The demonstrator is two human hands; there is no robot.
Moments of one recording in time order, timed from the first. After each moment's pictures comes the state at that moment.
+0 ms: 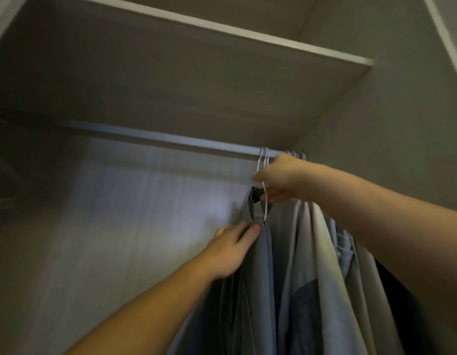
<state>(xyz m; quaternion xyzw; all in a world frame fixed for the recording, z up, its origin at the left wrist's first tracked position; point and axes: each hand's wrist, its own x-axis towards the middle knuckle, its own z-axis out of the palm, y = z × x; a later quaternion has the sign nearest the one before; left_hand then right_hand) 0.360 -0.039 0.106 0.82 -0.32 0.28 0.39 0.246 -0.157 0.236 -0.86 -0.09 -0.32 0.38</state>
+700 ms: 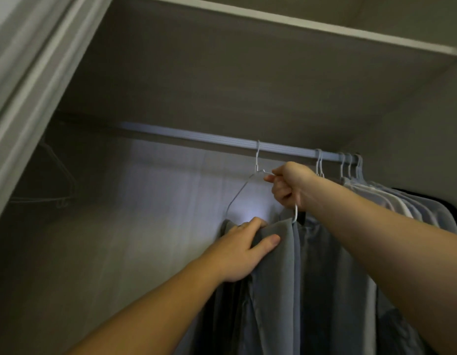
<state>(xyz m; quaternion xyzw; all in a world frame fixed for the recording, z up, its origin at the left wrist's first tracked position) 0.349 0.067 0.108 0.83 -0.35 0.30 0.31 0.322 -0.067 0.242 -0.65 -0.16 -0.13 0.73</state>
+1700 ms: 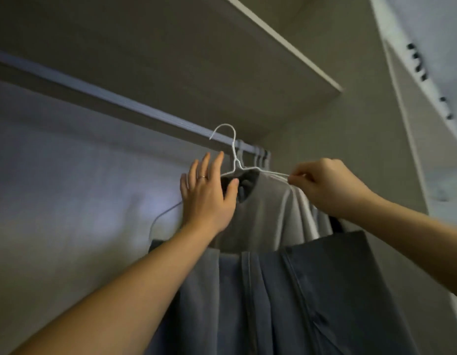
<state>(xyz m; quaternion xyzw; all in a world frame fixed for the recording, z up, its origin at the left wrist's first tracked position) 0.353 -0.018 0.141 0.65 -0.33 0.57 0.39 0.168 -0.170 0.177 -0.83 0.01 -0.55 -0.06</state>
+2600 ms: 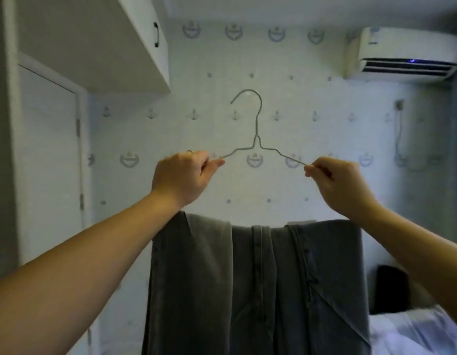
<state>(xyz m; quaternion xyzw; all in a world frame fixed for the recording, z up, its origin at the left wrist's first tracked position) -0.095 -0.330 0.001 0.35 -0.73 0.34 0.46 -0.407 -0.284 -0.013 -0.70 0.44 -0.53 -0.17</state>
